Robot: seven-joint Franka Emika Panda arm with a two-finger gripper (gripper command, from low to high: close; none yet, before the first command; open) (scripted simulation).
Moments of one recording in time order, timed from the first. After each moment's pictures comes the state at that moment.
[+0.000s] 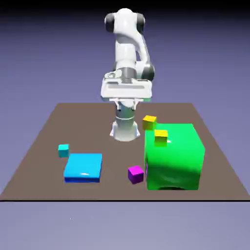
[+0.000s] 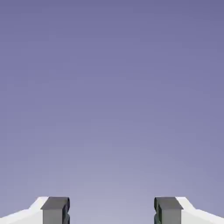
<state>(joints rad) 0.01 -0.53 -0.01 -2.79 0.04 2.99 0.76</state>
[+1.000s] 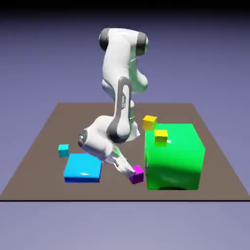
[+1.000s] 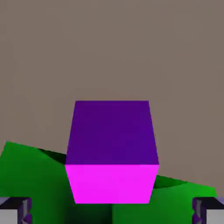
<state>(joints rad) 0.10 0.51 -0.20 -2.31 0.93 2.08 1.08</state>
